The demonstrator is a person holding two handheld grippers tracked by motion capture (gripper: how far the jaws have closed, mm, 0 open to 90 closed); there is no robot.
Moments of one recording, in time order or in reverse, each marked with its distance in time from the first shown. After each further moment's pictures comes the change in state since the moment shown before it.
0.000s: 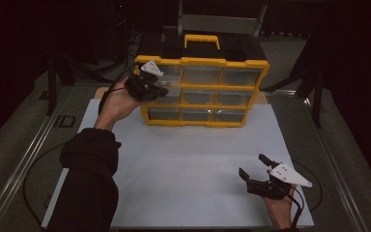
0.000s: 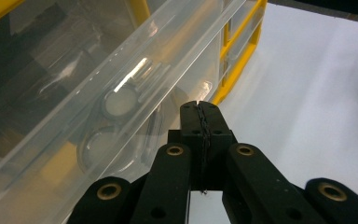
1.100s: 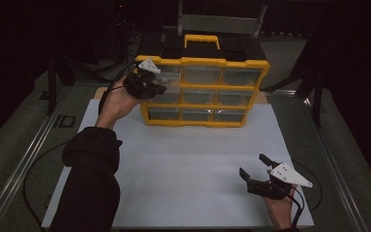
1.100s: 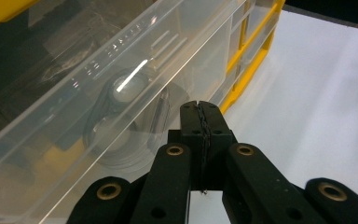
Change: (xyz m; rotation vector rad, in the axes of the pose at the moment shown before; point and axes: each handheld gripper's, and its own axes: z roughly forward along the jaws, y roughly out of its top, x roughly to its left) left arm 0.010 -0.004 0.004 -0.018 0.023 -0.041; right arm -0.001 0.000 -0.001 -0.001 -0.010 -0.001
